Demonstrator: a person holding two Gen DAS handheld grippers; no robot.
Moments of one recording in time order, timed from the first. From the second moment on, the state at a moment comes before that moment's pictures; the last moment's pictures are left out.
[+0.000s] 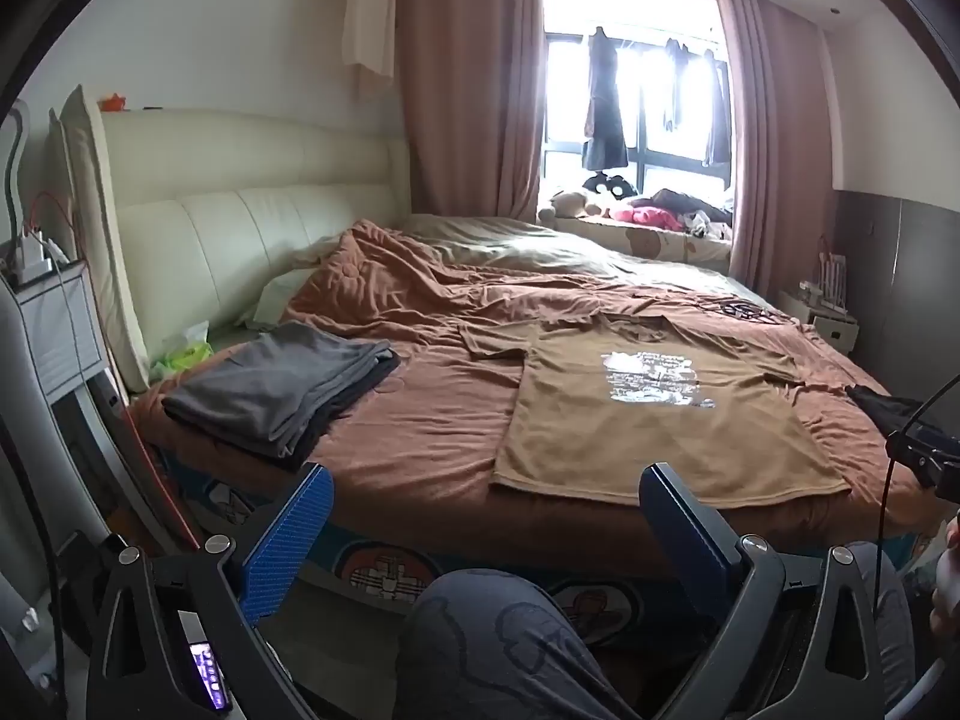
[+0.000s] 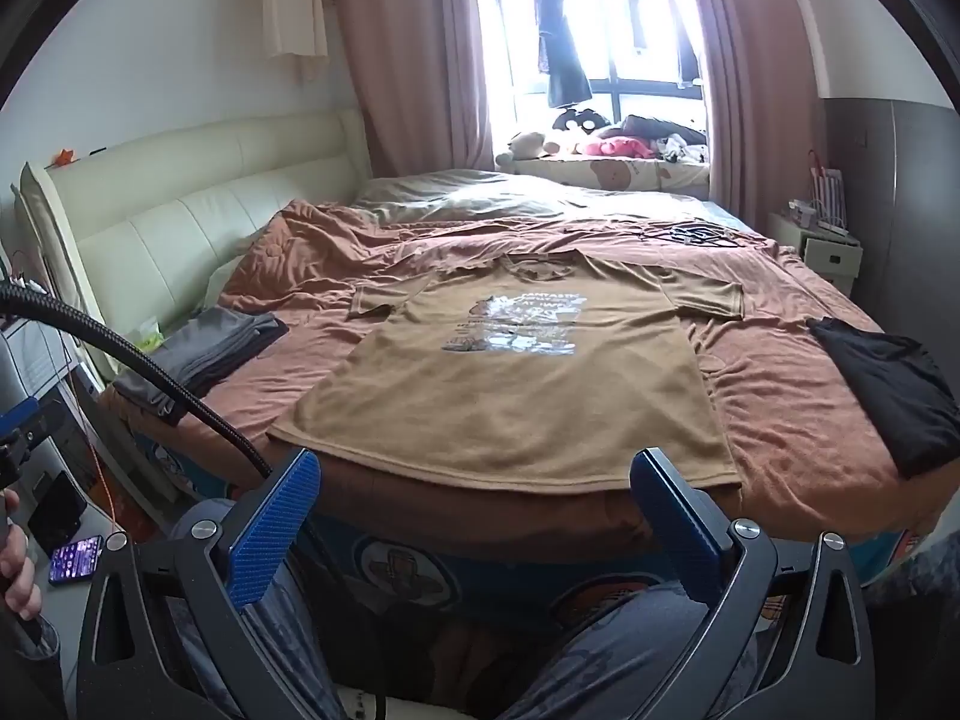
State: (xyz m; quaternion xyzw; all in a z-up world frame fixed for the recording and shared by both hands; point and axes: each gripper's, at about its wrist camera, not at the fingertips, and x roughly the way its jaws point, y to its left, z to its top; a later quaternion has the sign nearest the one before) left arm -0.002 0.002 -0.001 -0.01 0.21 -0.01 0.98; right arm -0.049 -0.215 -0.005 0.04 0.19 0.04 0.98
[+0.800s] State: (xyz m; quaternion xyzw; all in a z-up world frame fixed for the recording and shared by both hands) left arm -0.001 0.012 0.000 -0.03 0.20 -0.01 0.98; right arm -0.041 -0.204 -0.009 0.02 0.19 0.04 0.98
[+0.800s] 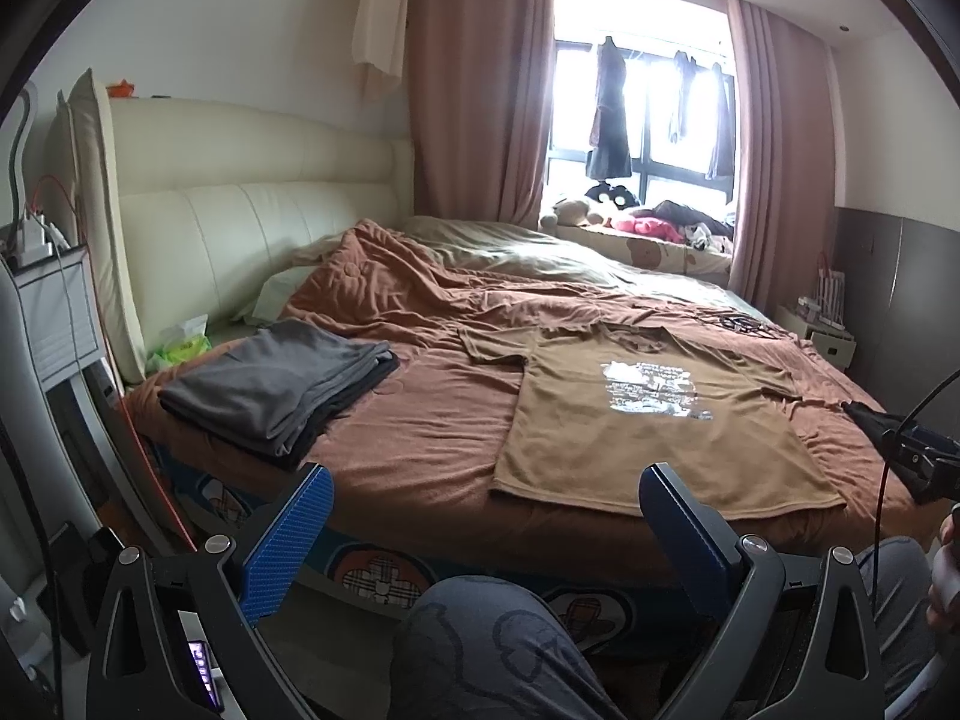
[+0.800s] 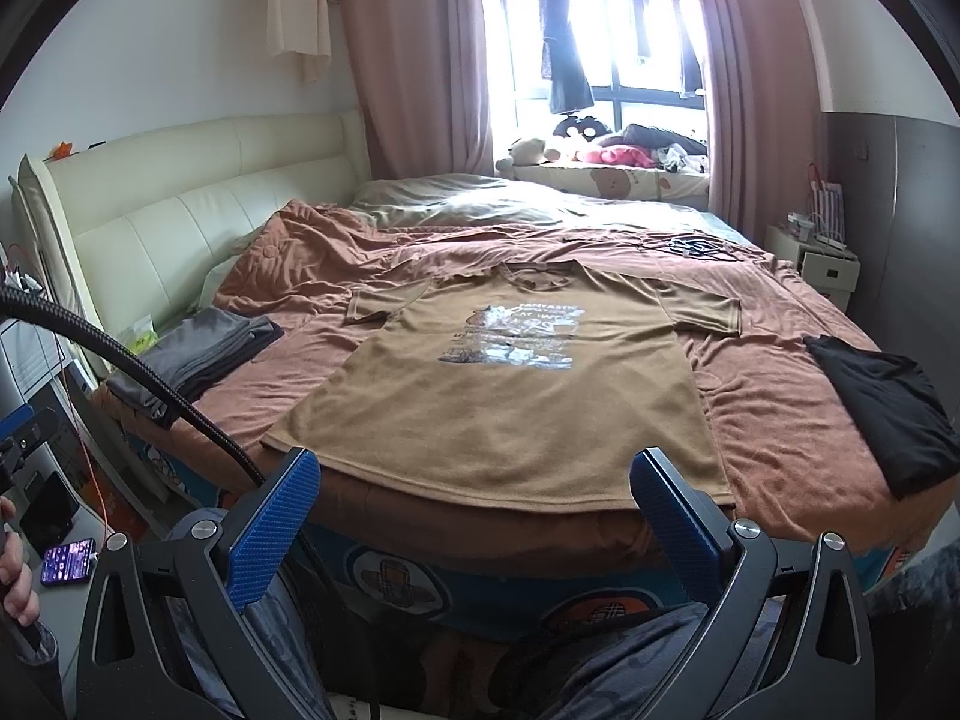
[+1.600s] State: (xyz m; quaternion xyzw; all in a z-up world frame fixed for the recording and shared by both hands) left arm -0.003 0.017 0.003 -0.03 0.19 -0.01 0.98; right arm -0.036 -0.196 -0.007 0.01 0.19 0.04 0.98
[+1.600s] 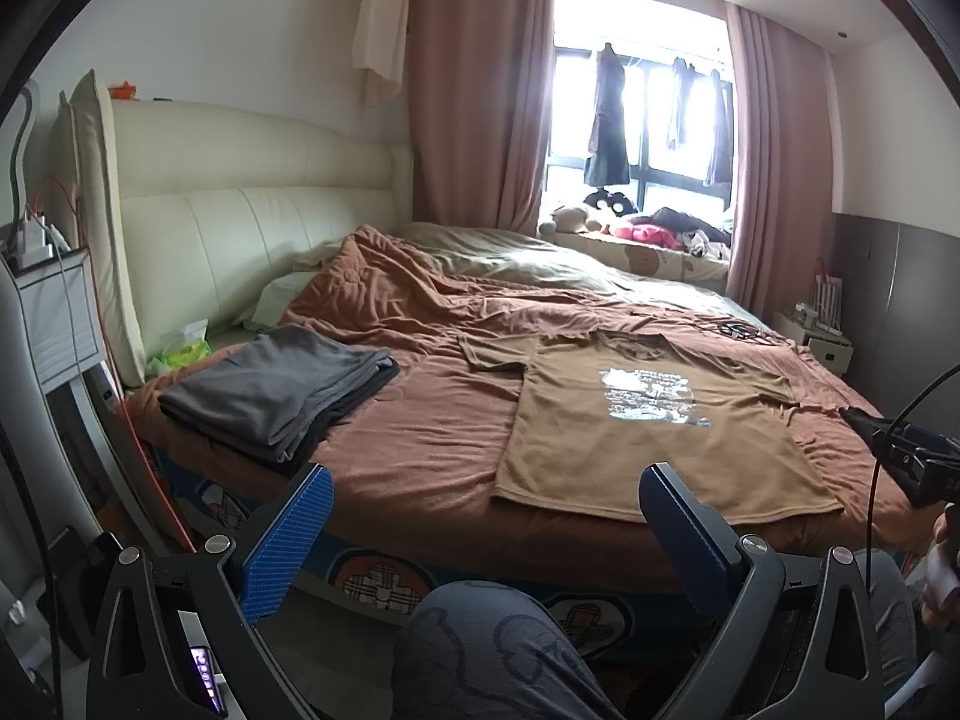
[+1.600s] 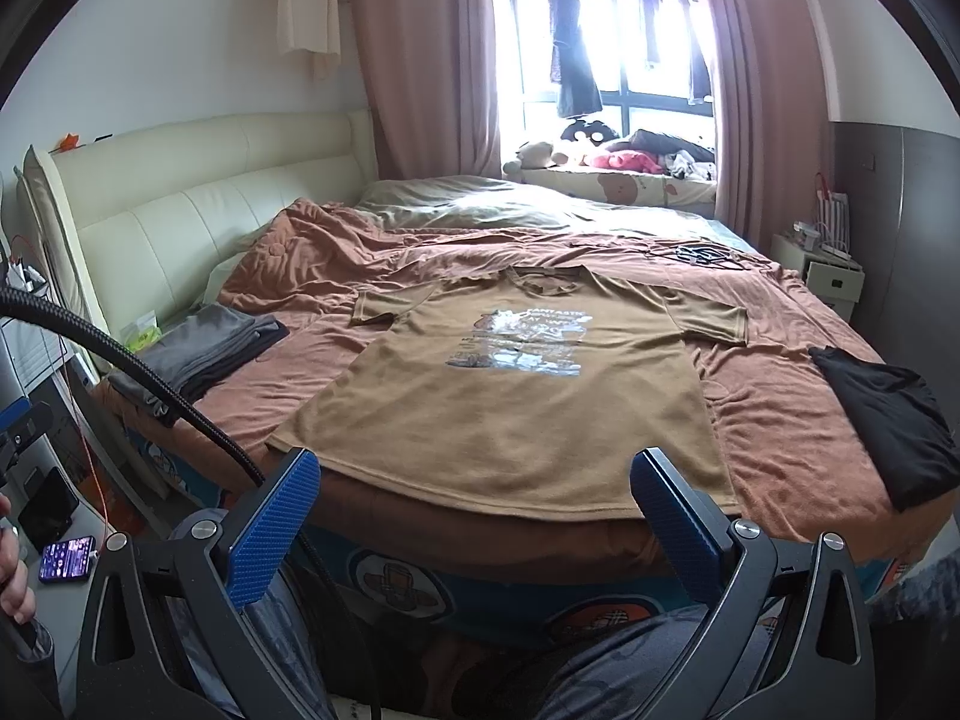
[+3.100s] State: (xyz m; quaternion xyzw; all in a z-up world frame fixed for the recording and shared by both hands) left arm 0.076 0.028 0.007 -0.05 0.21 0.01 0.98; right arm 0.063 -0.194 0.011 0.01 0.20 0.07 0.98
